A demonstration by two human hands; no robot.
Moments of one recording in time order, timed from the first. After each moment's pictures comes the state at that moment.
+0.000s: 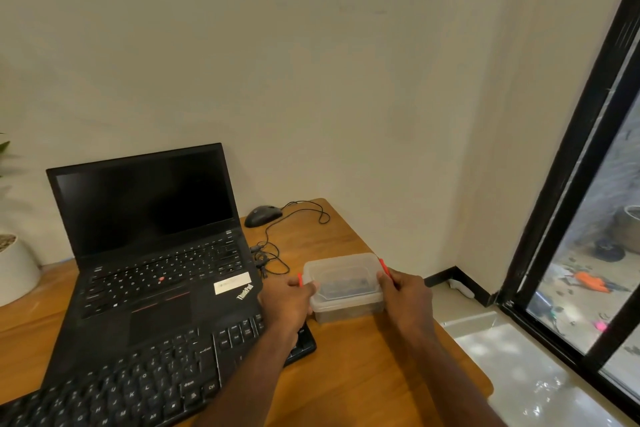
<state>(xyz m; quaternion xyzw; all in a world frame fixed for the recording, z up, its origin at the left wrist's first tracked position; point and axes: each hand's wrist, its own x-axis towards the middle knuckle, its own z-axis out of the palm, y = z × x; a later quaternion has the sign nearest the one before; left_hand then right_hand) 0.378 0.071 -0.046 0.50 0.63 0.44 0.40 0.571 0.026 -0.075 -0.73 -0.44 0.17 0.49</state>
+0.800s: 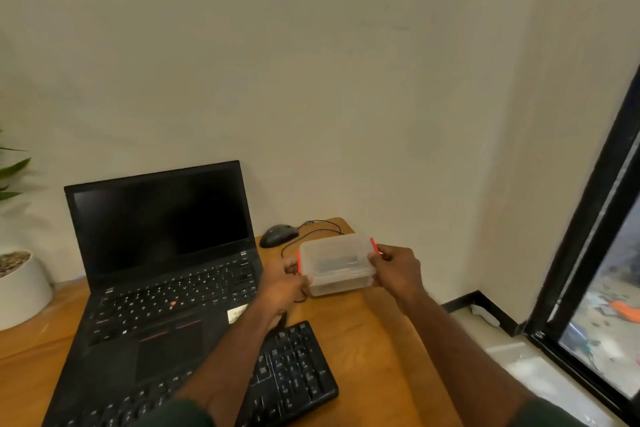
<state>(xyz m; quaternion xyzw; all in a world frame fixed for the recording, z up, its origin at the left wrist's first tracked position) 0.337 0.152 -0.016 0.58 0.52 0.40 0.49 0.557 0.130 -0.026 -0.69 -0.45 0.26 0.51</state>
